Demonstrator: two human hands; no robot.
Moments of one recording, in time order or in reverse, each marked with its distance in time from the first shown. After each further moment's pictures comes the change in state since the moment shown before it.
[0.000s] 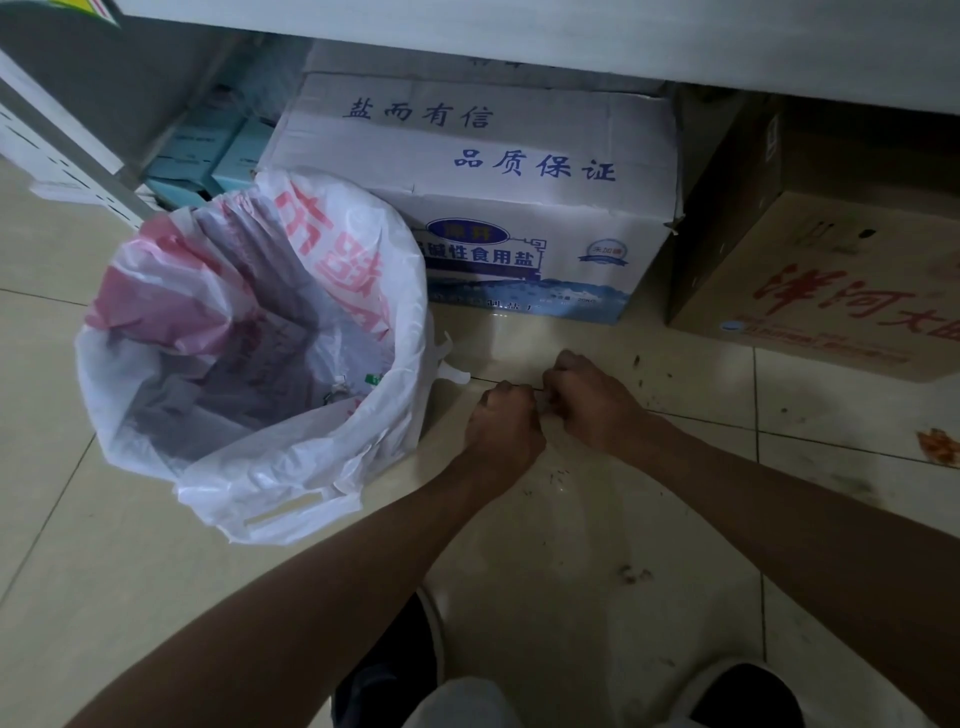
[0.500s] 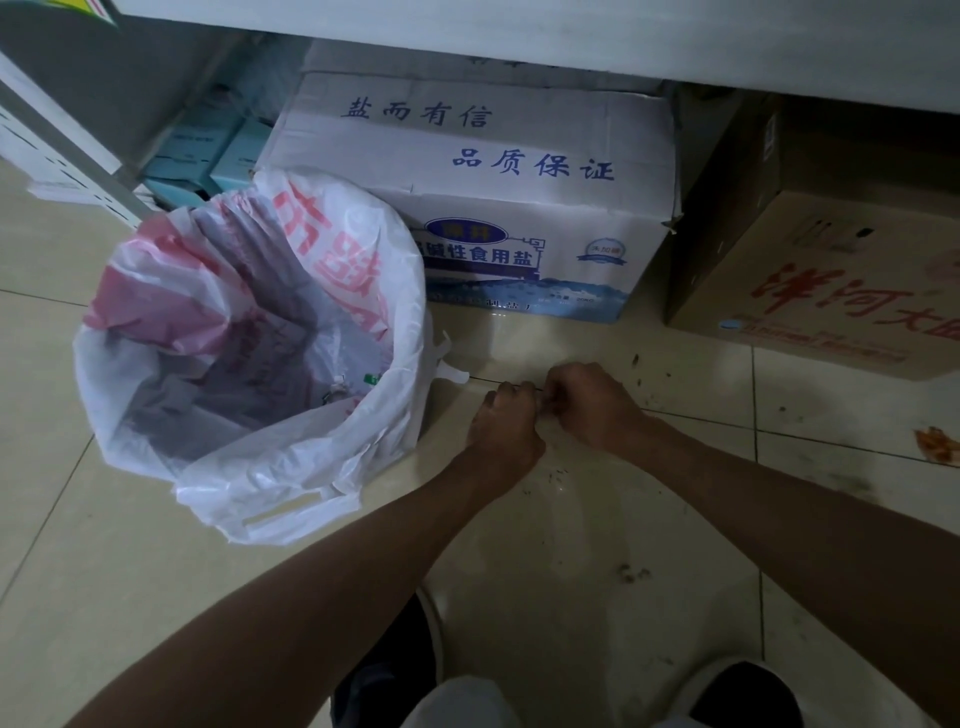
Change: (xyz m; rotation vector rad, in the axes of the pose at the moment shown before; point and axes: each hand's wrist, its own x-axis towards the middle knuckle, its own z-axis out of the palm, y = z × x) left_hand 0.000 0.006 -0.004 0.067 -0.114 0.004; right_hand 0.001 0.002 0.004 0.244 0.033 0.152
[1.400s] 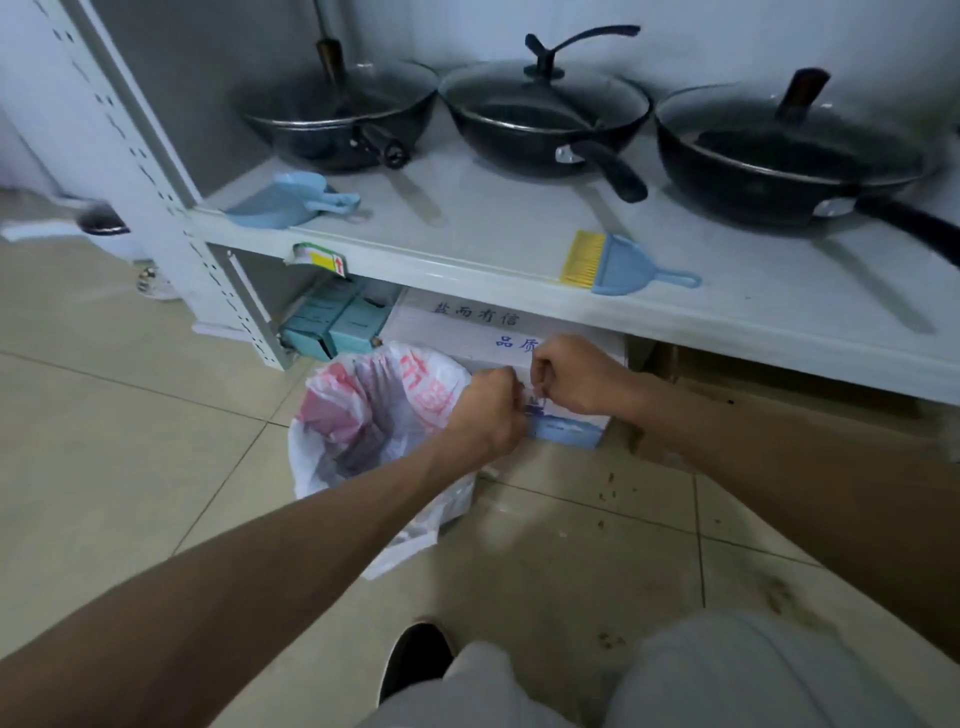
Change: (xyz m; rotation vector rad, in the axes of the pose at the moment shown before) left_hand -0.079 0.063 -0.225 -0.059 0.325 0.102; right_hand -0.050 -0.184 -0.205 -0.188 0.119 -0.267
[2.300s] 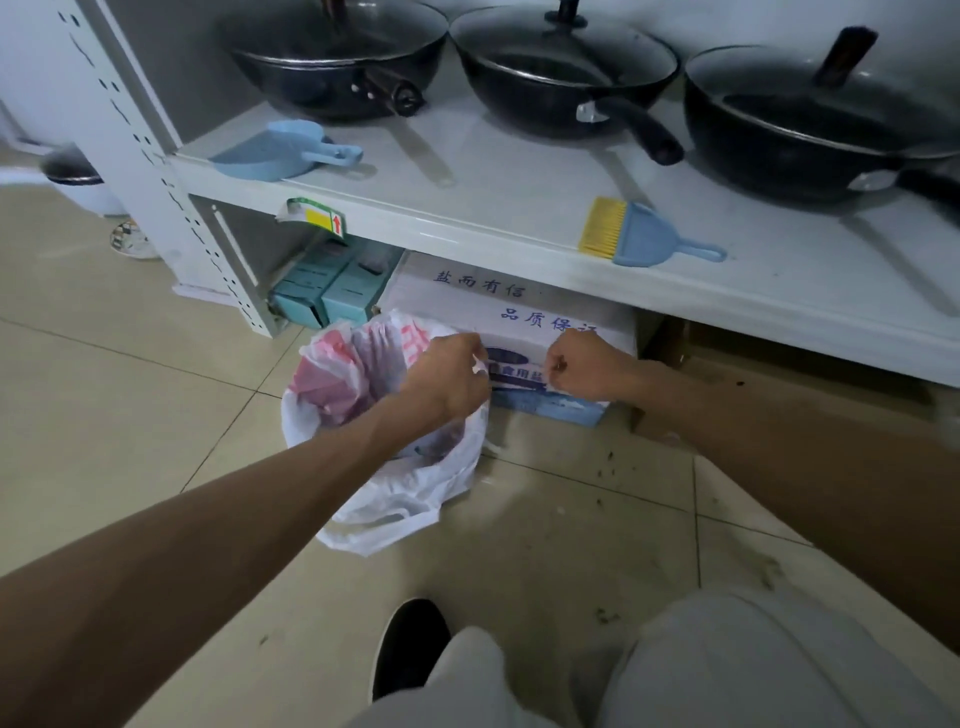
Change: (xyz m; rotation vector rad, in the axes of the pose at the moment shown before) left_hand 0.003 -0.044 -0.028 -0.038 -0.075 -0.077; right_hand 0.015 0.022 0.028 0.007 -0.171 0.151
